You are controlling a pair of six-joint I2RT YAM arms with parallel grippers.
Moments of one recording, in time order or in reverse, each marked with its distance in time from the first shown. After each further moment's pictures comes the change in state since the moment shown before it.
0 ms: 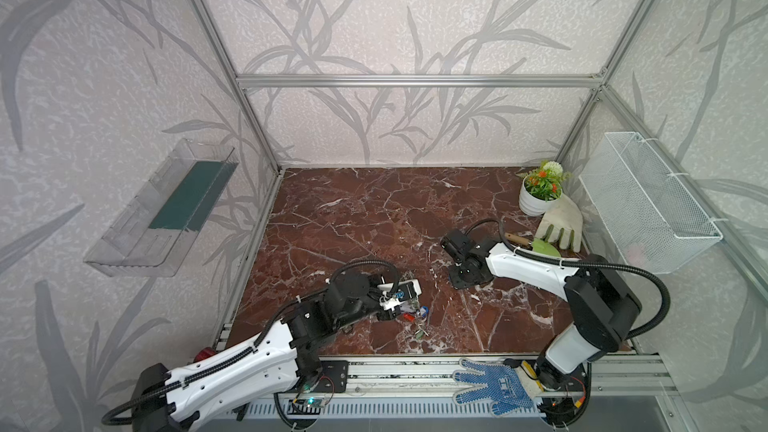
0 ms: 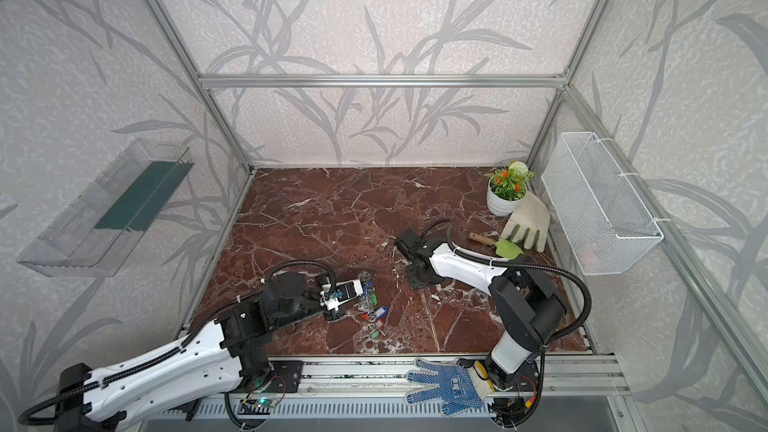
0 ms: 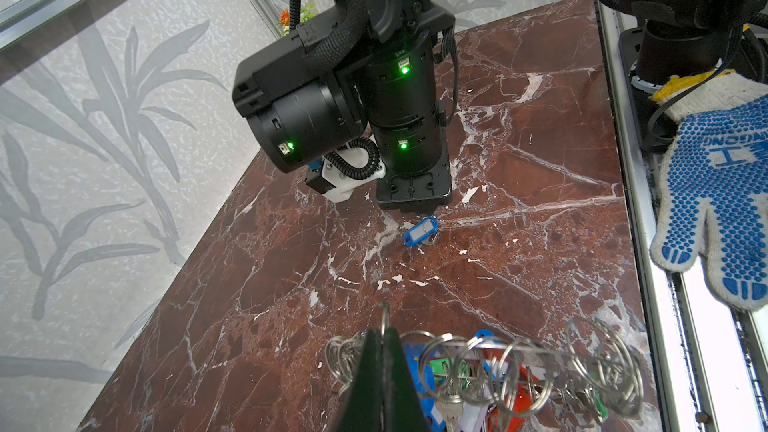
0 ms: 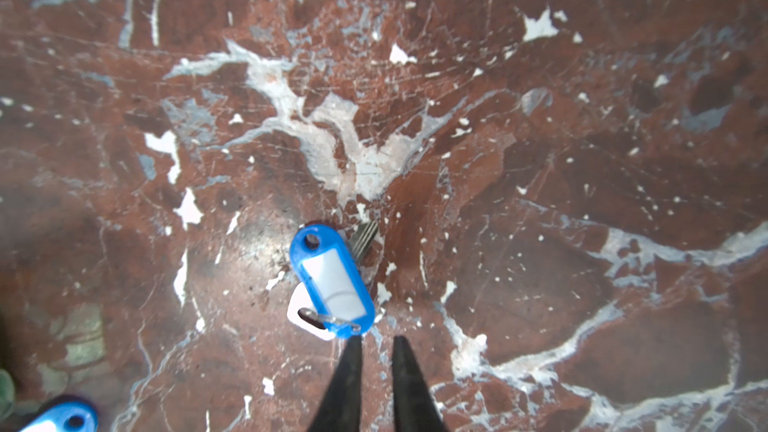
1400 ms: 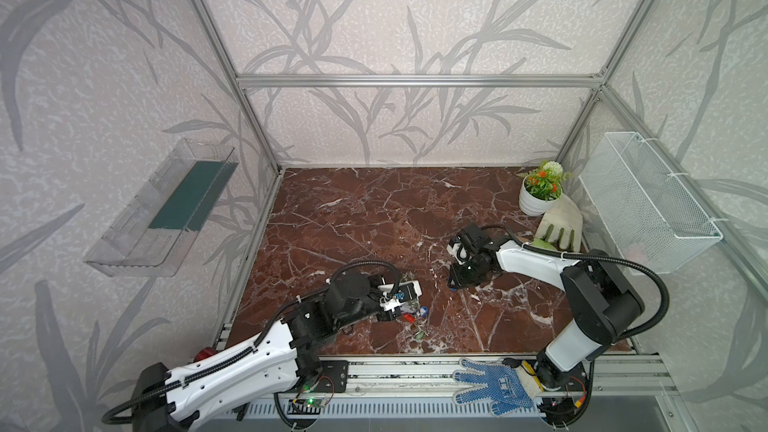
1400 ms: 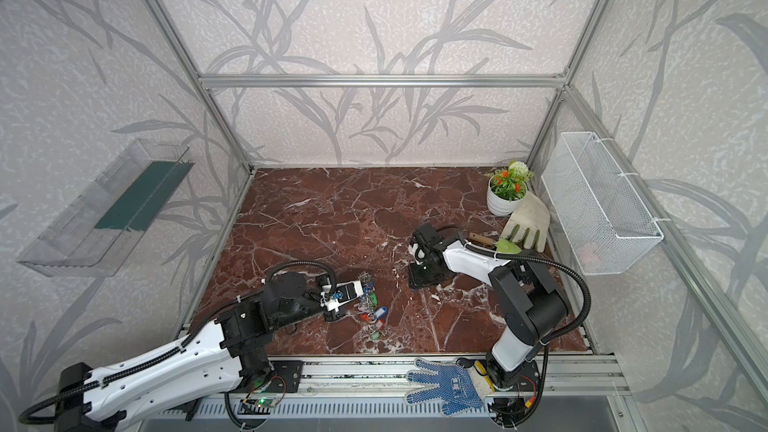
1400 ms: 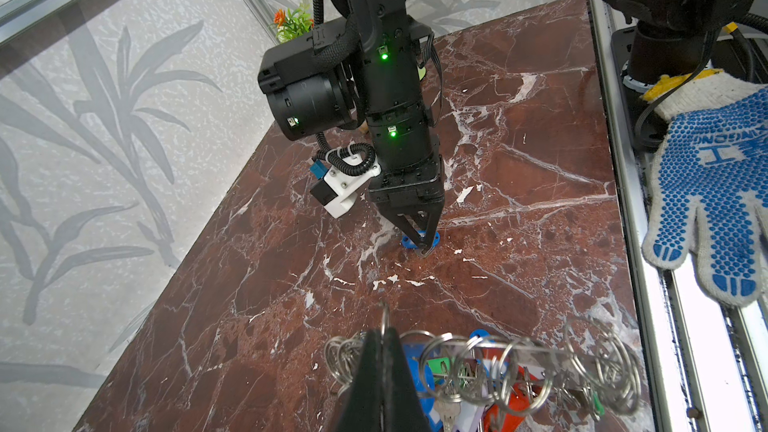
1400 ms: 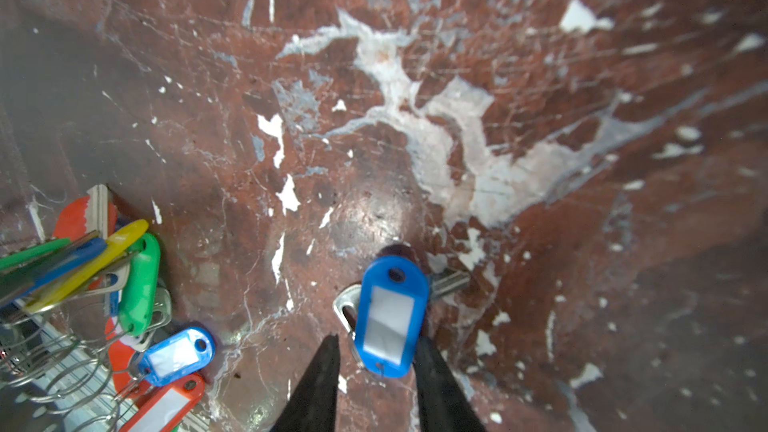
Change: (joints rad) left arm -0.005 0.000 0.000 -0.005 0.005 0.000; right arm -0.166 0.021 -0.092 0.174 -0.454 -0.141
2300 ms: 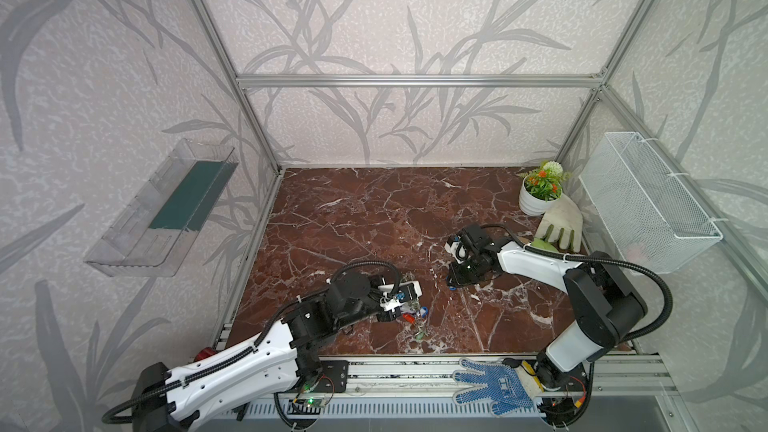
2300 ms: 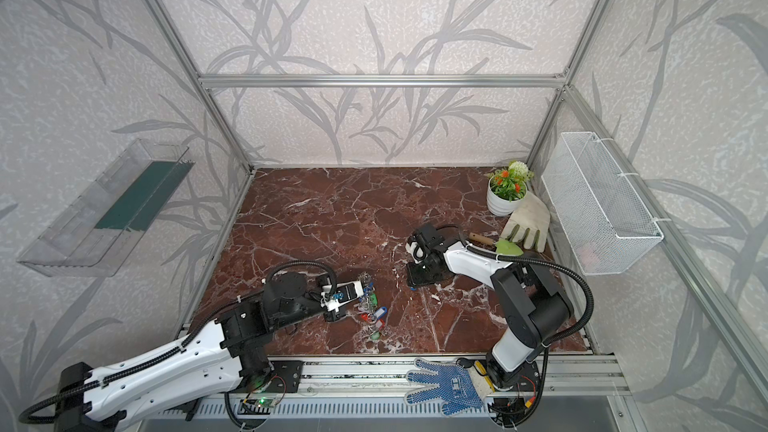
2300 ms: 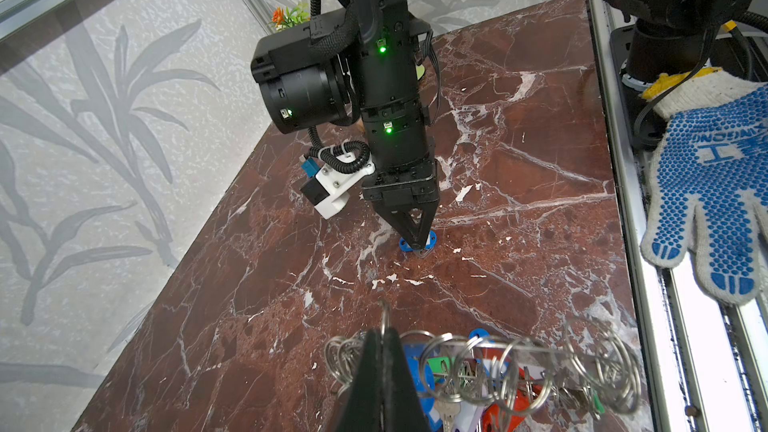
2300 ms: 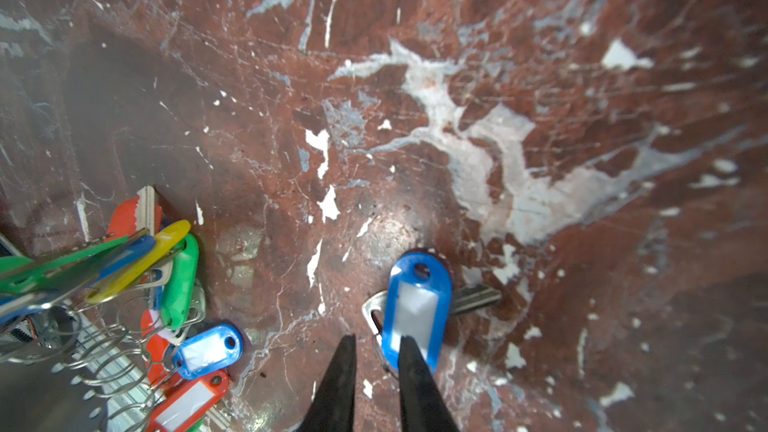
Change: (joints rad) left arm -0.001 0.002 0.000 -0.002 0.000 0.000; right arm 0.005 -0.013 -0.009 0.045 -0.039 -0.004
